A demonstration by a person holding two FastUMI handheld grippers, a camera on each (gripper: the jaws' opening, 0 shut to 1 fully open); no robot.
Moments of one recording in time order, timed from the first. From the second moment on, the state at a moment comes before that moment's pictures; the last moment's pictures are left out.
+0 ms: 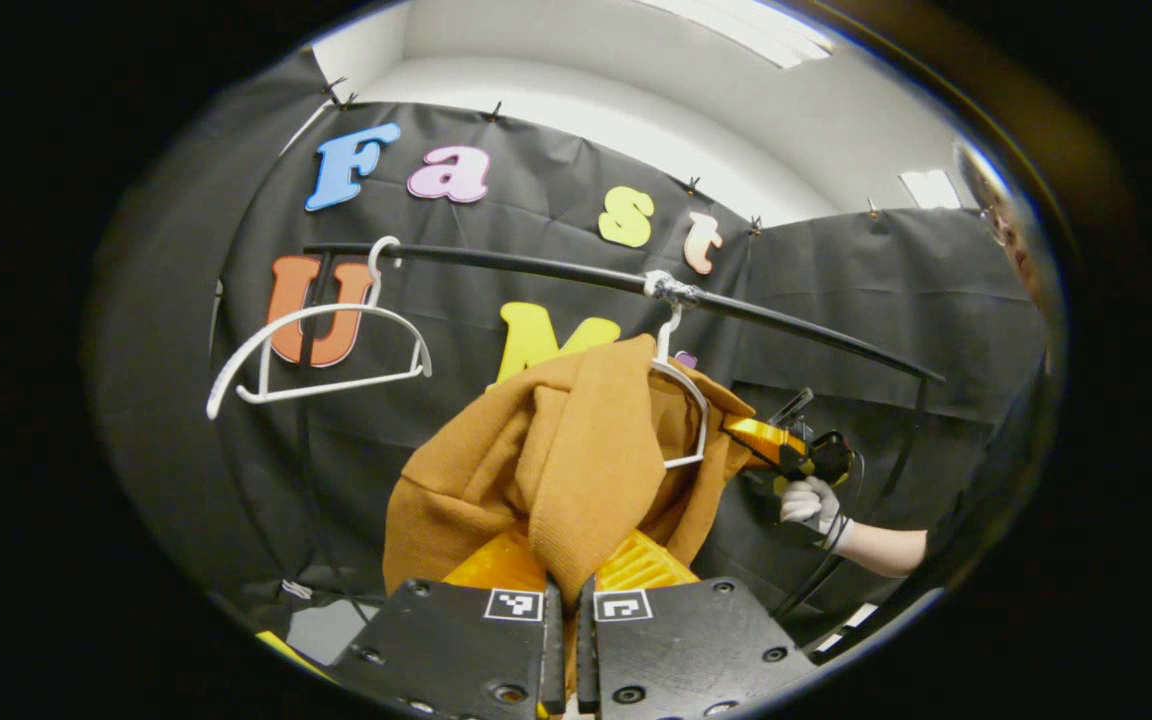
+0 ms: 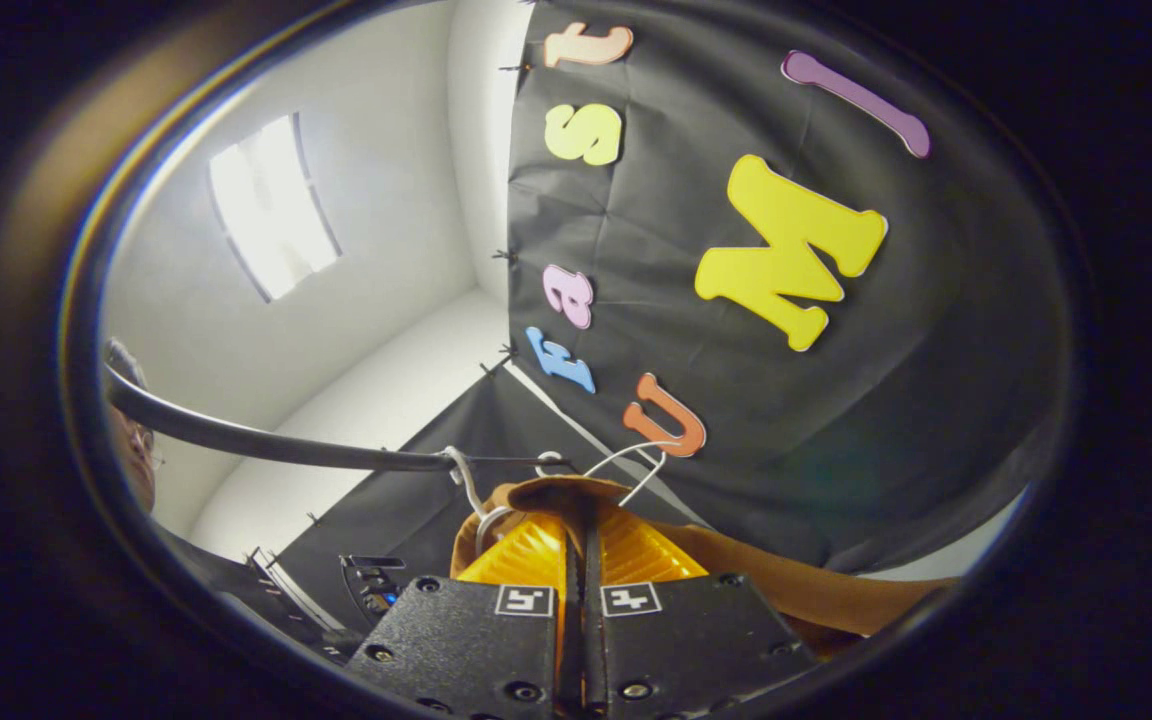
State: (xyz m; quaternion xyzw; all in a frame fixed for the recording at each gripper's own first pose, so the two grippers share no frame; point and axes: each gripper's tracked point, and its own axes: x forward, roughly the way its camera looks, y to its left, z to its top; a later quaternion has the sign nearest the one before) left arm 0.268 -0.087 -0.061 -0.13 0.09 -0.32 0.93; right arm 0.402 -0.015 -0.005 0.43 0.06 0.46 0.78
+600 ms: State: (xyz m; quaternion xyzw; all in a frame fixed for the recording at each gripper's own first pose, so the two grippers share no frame) left arm 0.280 -0.062 -0.029 -0.17 0.02 -0.30 0.94; right arm 0.402 -0.012 -0.005 0.43 0.06 0.45 0.78
